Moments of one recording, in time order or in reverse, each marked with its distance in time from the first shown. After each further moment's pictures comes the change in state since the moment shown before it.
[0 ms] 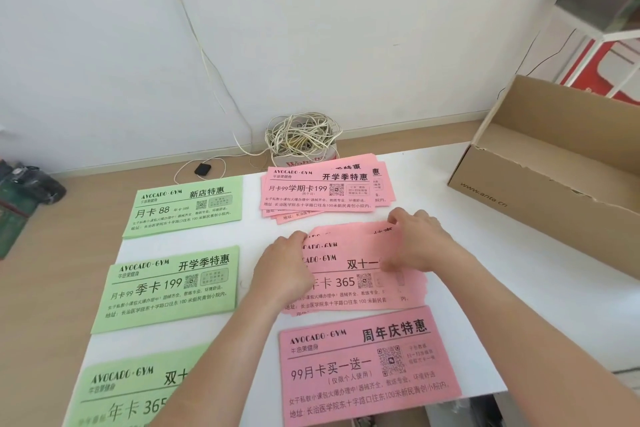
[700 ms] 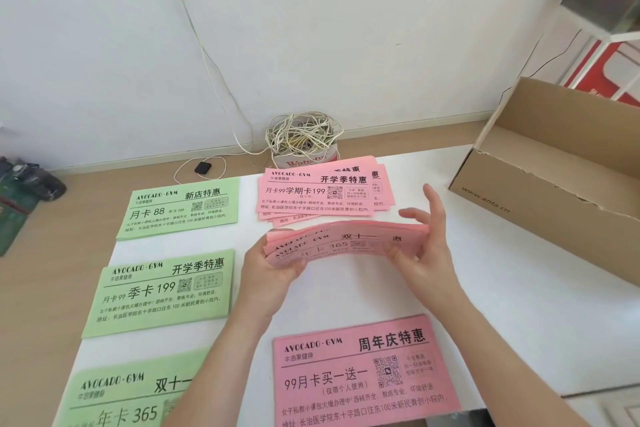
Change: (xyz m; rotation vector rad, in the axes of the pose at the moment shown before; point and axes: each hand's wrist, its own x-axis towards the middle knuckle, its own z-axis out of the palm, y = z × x) left_hand -0.016 -0.007 0.004 -1.146 0.237 0.023; right_hand -0.017 0.017 0.040 0.968 0.490 -0.445
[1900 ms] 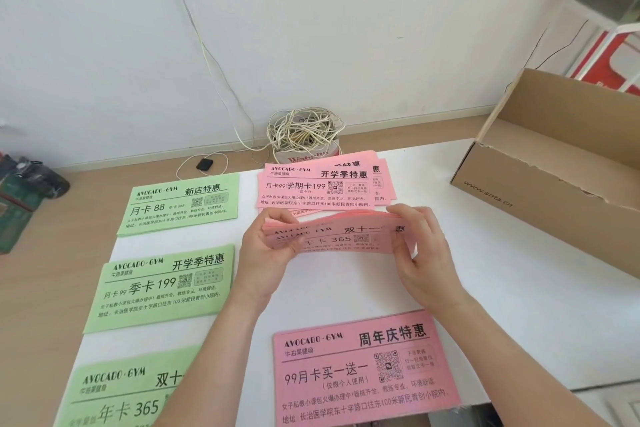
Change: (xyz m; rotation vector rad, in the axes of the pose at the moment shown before) left_hand 0.020 0.003 -0.001 -0.122 -0.104 0.142; right_hand 0.005 0.014 0.002 -0.385 0.050 -0.392
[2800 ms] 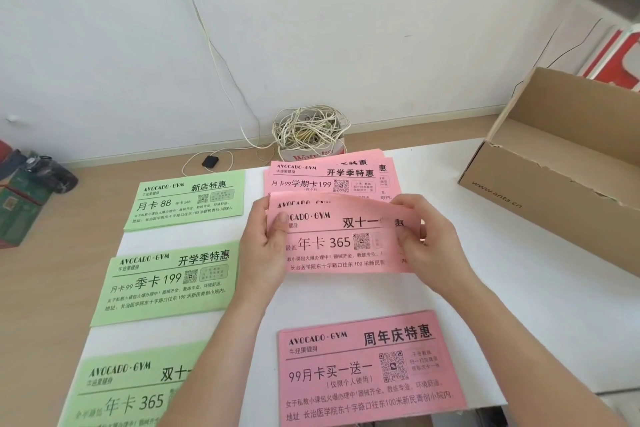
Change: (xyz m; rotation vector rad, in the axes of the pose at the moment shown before) left_hand 0.000 -0.003 -0.005 0.296 0.168 0.092; right_hand 0.018 -0.016 -0.012 0.257 -0.193 0.359
